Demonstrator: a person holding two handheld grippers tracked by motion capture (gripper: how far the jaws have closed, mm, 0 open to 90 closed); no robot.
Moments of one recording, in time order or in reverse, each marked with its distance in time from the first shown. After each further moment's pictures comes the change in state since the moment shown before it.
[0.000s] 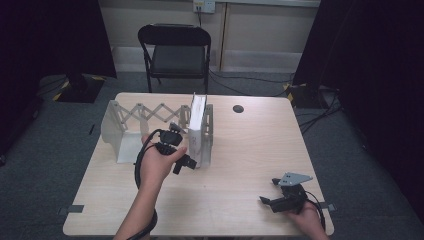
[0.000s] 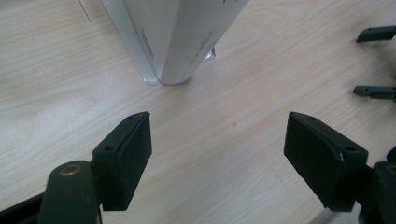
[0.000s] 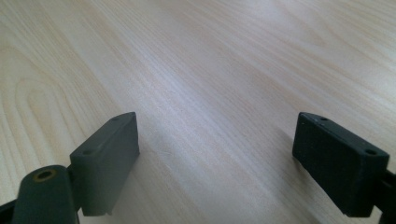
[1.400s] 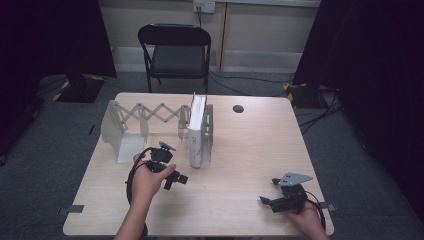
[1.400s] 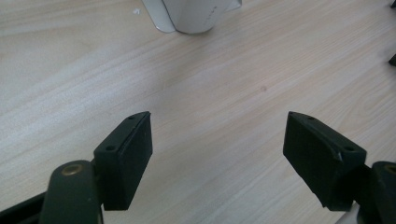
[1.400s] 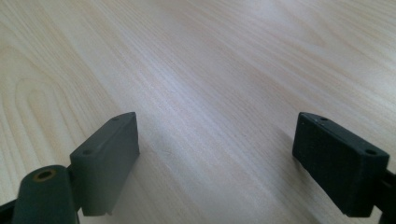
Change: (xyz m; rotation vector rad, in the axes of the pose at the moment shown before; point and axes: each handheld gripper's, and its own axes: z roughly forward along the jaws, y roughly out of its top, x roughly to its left) left arm 0.031 -0.048 0.033 0.005 -0.049 -0.035; right arm 0.000 0.000 0.000 0.001 0.001 -0.001
